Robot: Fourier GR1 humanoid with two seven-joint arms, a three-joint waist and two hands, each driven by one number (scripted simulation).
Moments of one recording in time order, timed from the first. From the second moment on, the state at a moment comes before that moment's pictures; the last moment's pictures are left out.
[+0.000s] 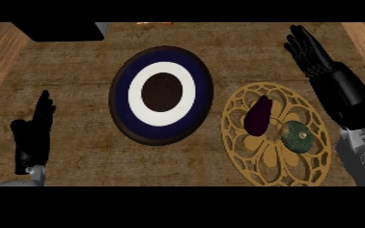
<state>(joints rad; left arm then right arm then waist) 0.00 0.37 -0.03 -1.41 0.10 0.37 0.06 -0.32 -0.49 0.15 -1.72 -0.28 0.01 0.11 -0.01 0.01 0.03</state>
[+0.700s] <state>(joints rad) 0.08 0.48 -0.09 -1.47 0.03 0.25 -0.09 -0.01 -0.22 -0.18 -1.81 -0.43 -0.26 -0.16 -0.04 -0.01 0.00</state>
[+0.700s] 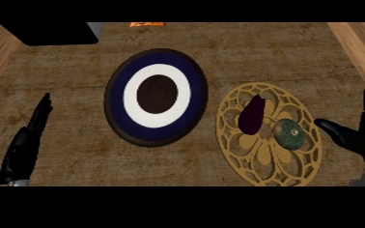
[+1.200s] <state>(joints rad) 0.11 0.47 -0.07 -1.48 0.01 0.21 -0.14 0.37 -0.24 -0.21 -2.05 -0.44 -0.10 -0.21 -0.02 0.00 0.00</state>
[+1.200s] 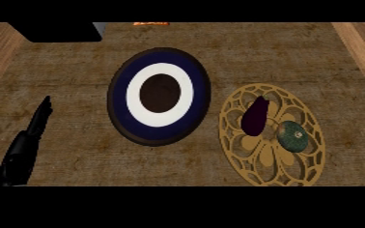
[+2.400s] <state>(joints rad) 0.10 0.43 -0.05 -1.50 -0.04 0.16 -0.12 0.21 -0.68 -0.12 -1.88 -0.18 0.19 0.34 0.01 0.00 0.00</state>
